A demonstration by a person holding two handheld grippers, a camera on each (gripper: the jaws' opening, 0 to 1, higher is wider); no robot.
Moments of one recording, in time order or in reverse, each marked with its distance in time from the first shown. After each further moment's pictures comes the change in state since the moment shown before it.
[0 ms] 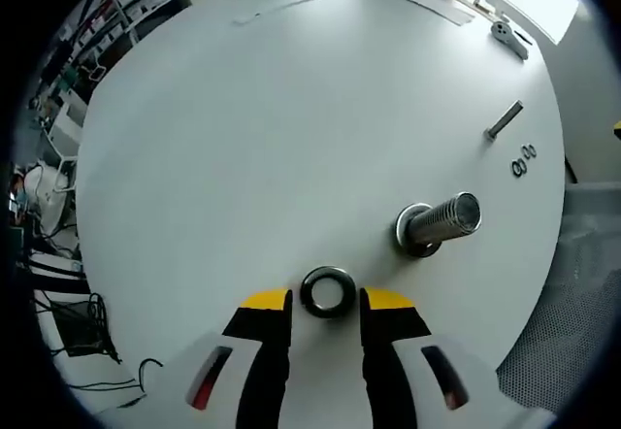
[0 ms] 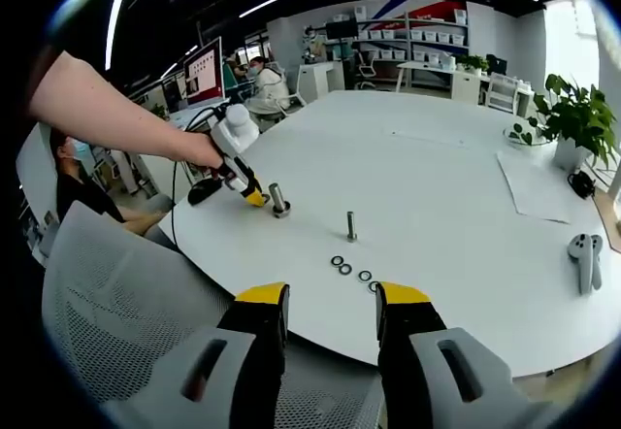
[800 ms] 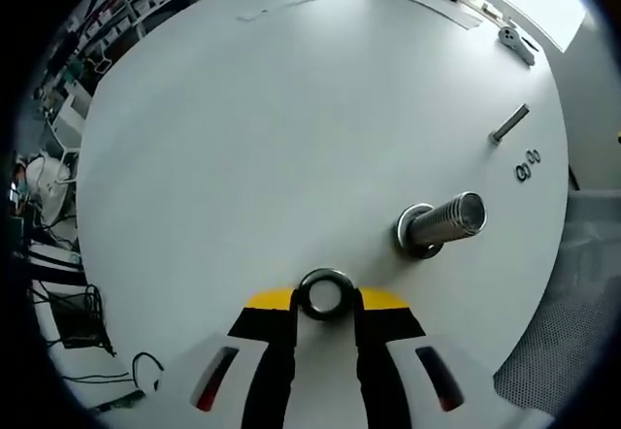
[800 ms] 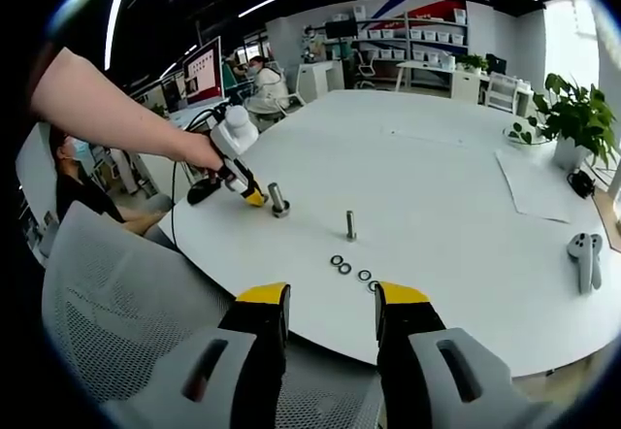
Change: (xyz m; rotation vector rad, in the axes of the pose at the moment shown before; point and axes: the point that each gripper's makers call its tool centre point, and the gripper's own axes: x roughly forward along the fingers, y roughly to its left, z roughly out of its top) left arm 0.002 -0.006 -0.004 -0.021 0.008 0.010; right arm 0.000 -0.002 0.000 0.001 0.002 -0.001
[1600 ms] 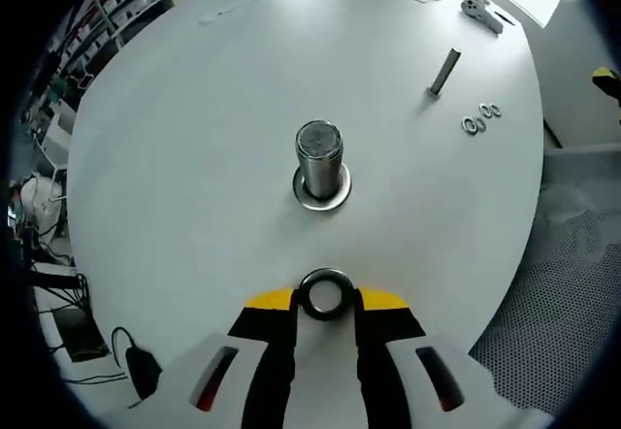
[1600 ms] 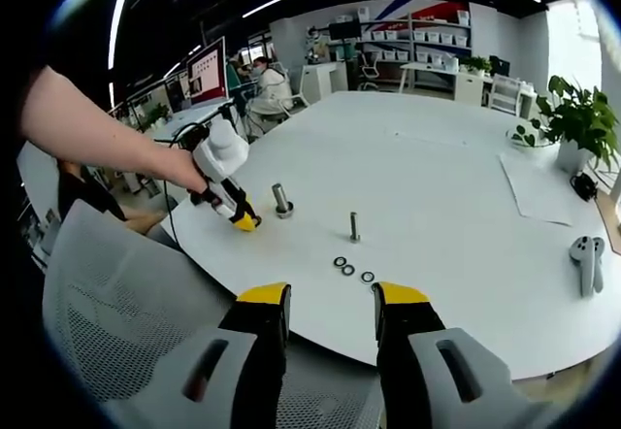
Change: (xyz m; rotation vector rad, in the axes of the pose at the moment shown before) left arm -0.009 -0.061 -0.027 0.077 0.035 -0.028; right arm -0.001 0.004 0.001 -0.010 -0.006 0.015
